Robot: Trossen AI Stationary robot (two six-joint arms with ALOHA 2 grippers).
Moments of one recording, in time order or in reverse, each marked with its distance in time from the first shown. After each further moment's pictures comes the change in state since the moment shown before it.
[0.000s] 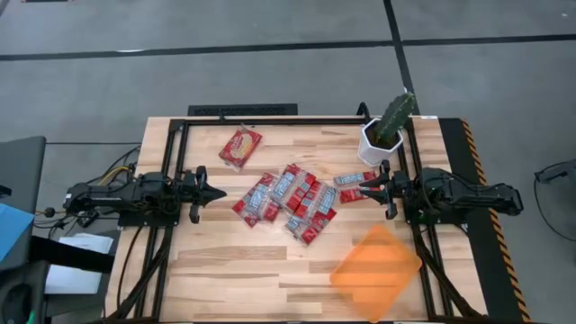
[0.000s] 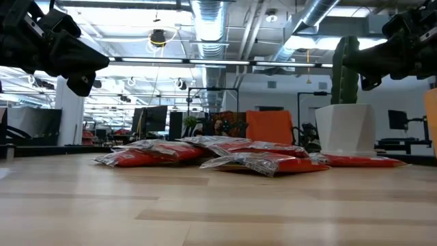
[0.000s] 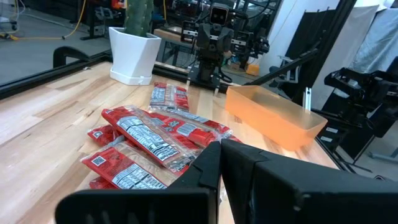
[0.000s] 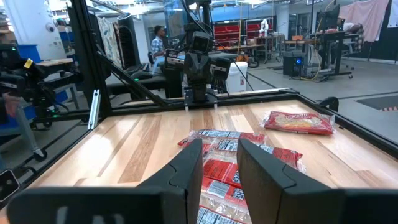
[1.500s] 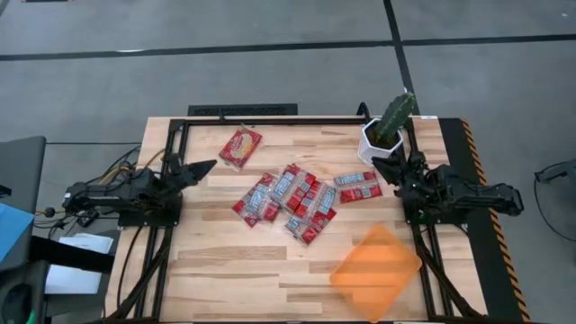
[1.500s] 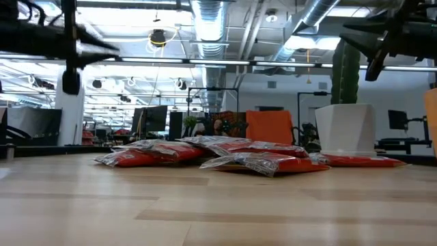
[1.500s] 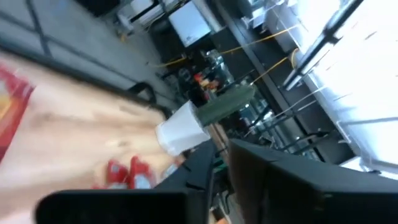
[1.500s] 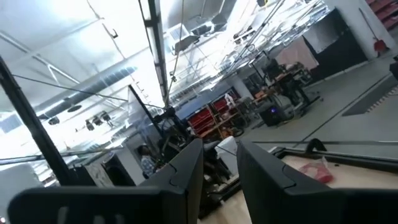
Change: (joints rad) left arm 0.000 0.023 0.067 0.151 -0.513 -0.649; right arm -0.004 0.010 0.013 0.354 0.305 0.431
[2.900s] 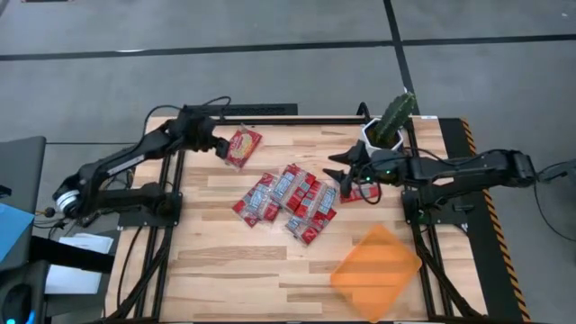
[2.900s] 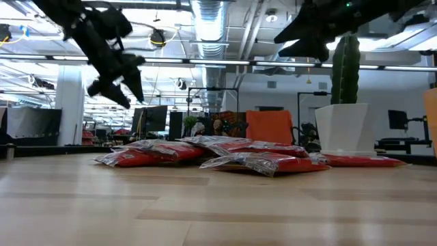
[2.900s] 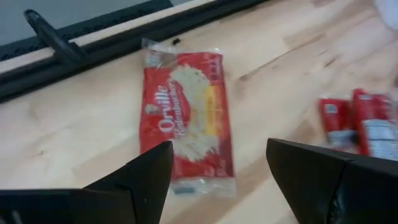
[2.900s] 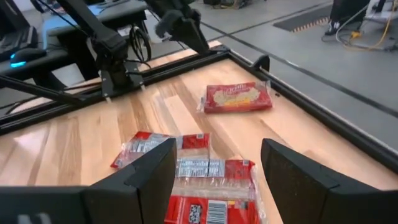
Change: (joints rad) left arm 0.828 1.028 0.622 -0.554 0.626 0.627; right arm 0.033 1.001 0.636 -0.316 0.043 -0.252
